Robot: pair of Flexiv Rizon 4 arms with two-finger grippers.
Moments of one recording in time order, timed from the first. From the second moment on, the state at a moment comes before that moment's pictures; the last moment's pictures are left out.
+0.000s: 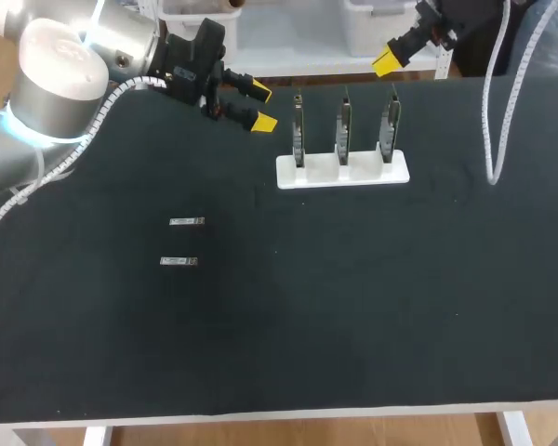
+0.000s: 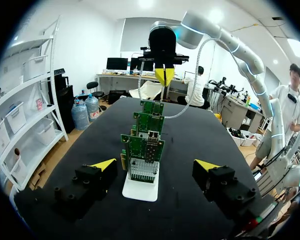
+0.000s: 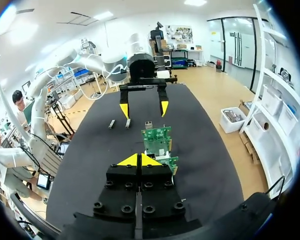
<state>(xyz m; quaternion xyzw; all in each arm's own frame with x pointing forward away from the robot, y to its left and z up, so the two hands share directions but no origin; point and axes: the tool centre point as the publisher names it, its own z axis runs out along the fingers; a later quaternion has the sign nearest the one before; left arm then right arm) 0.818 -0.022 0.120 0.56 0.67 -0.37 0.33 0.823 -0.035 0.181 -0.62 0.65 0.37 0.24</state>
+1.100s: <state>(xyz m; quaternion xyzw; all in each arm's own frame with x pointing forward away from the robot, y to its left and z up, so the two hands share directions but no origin) 0.818 -0.022 0.120 0.56 0.67 -0.37 0.33 0.821 -0.037 0.177 -0.61 0.65 0.38 0.24</state>
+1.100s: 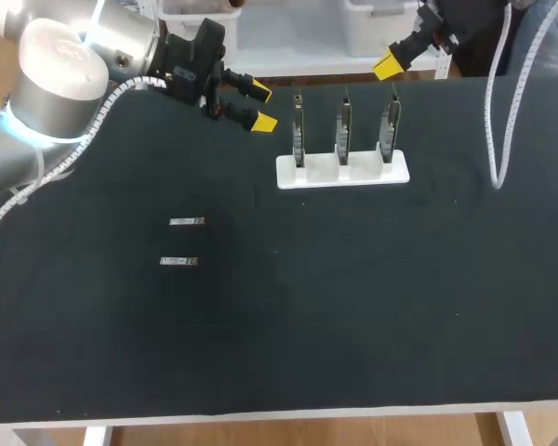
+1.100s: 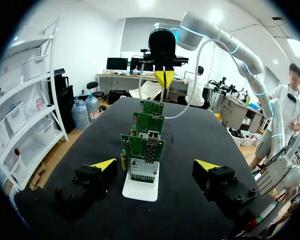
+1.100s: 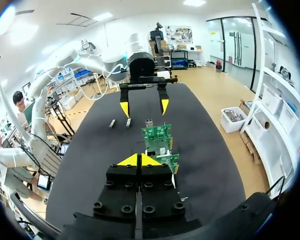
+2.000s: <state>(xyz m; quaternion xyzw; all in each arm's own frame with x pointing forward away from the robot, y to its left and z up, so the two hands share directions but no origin) 0.818 -0.022 0.120 0.56 0.67 -0.37 0.33 0.819 -0.035 0.176 -0.62 0.65 0.37 0.23</state>
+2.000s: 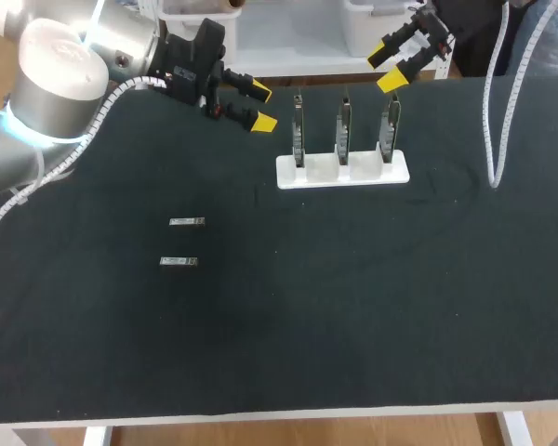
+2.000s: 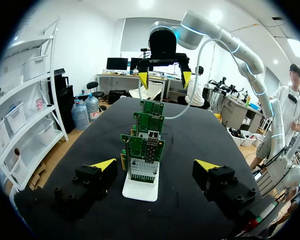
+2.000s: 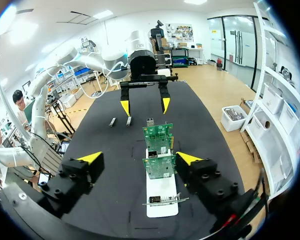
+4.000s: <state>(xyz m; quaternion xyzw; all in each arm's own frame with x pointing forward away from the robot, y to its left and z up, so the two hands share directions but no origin) 0.720 0.112 0.040 0.73 0.67 -0.10 0.02 0.819 -0.035 0.176 -0.62 0.65 0.37 0.23</state>
